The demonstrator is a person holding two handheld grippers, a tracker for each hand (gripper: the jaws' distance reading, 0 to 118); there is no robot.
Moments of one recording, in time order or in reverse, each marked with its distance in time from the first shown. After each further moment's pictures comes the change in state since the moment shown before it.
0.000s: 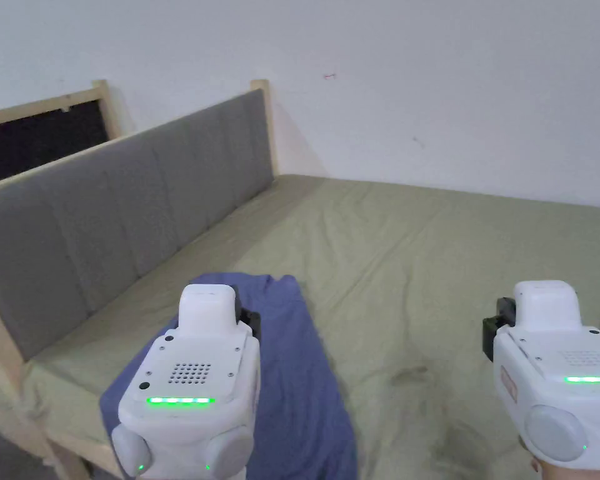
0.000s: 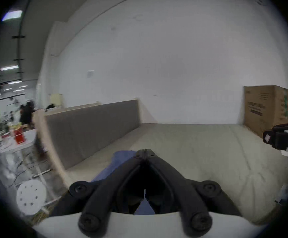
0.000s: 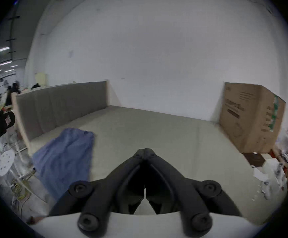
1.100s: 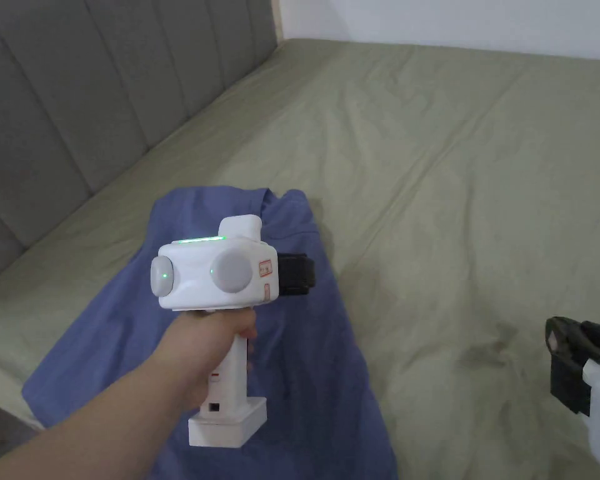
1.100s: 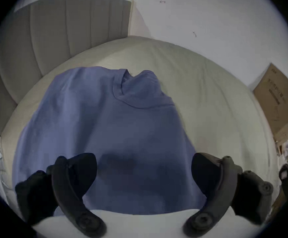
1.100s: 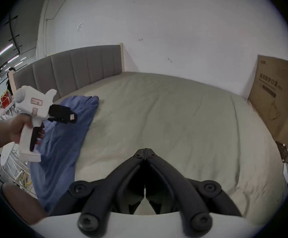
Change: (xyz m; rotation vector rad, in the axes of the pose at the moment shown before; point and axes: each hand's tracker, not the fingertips) left arm 0.031 -0.146 -0.363 -0.776 -0.211 0.095; right arm 0.020 -0.087 -0.163 -0.298 0.133 -0.024
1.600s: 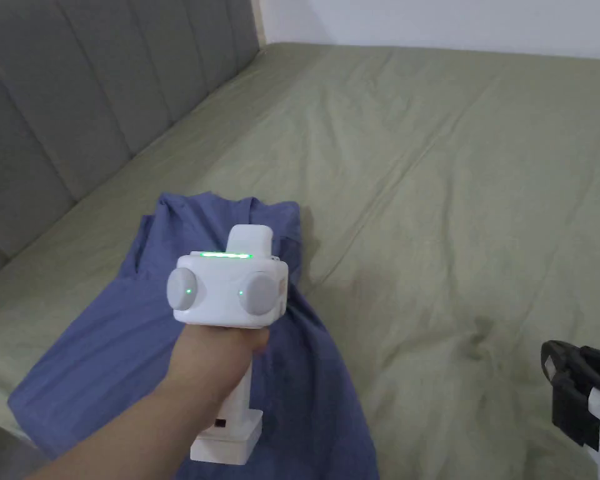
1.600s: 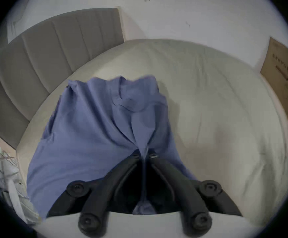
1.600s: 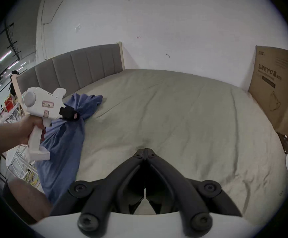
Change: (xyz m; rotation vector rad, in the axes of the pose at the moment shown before) left arm 0.036 -0.013 0.023 0.056 0.086 -0.101; right arm 0.013 -0.017 0.042 -0.009 0.031 -0.028
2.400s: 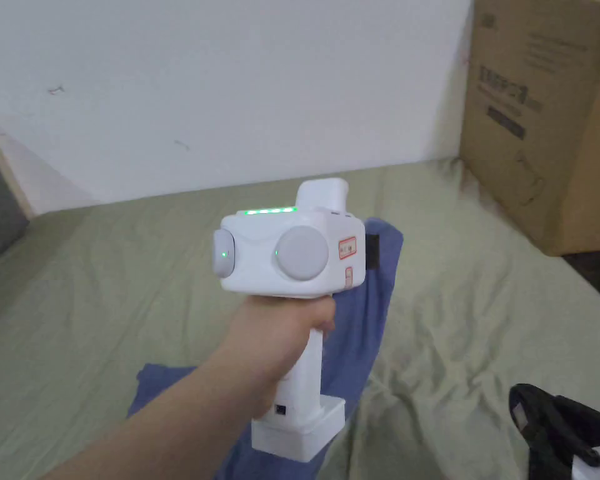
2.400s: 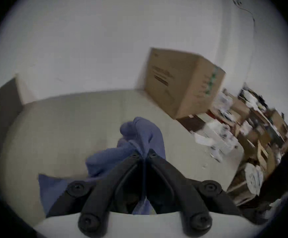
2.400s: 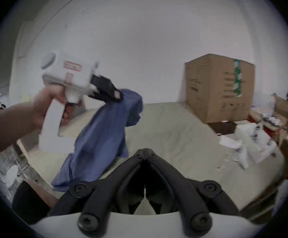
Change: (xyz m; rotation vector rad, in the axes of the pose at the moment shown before) left arm 0.445 0.032 0.265 0.164 -0.746 -0.383; right arm 0.140 -0.074 0.319 0.287 -0.364 -0.216
